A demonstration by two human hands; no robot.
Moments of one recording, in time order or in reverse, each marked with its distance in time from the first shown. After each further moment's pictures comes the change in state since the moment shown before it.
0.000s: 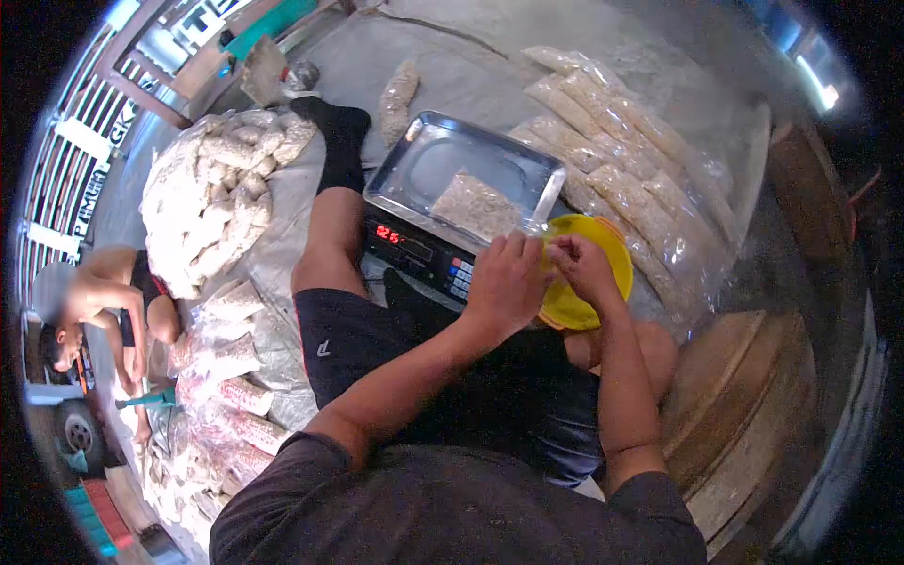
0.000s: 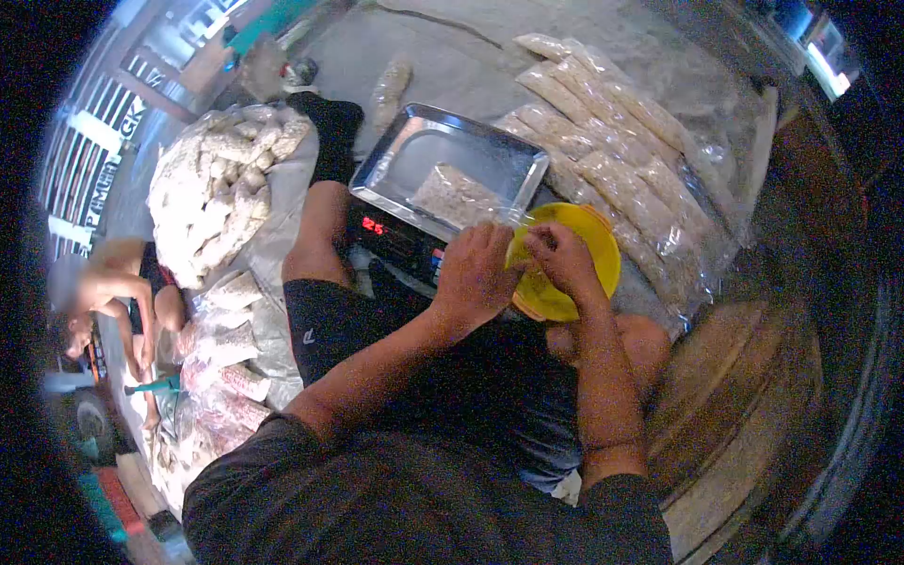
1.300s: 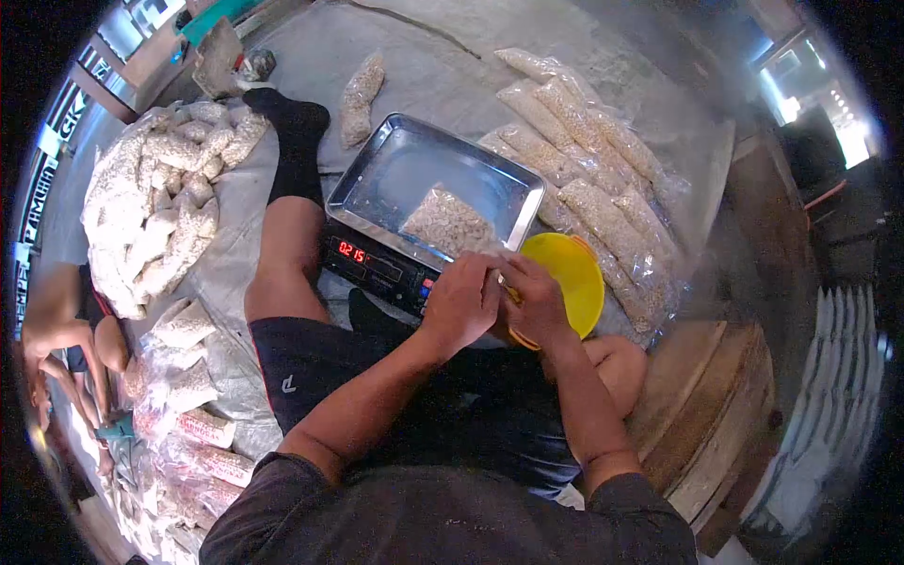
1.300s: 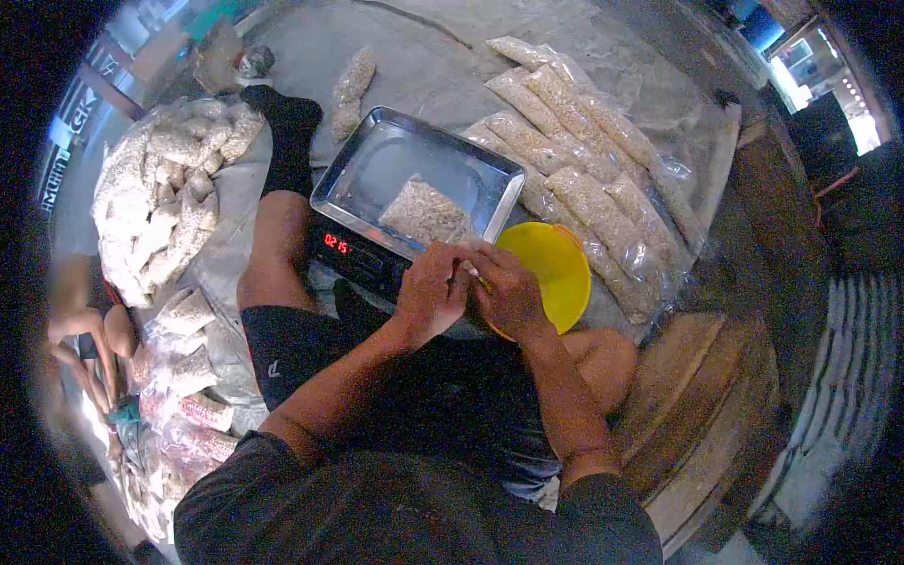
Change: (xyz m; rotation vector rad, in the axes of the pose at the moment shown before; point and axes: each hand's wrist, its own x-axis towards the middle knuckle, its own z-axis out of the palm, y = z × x) left_hand 0.000 -0.063 0.007 -0.425 0.095 -0.052; right_hand -0.011 -0.056 0.042 -0.422 0.138 -0.561
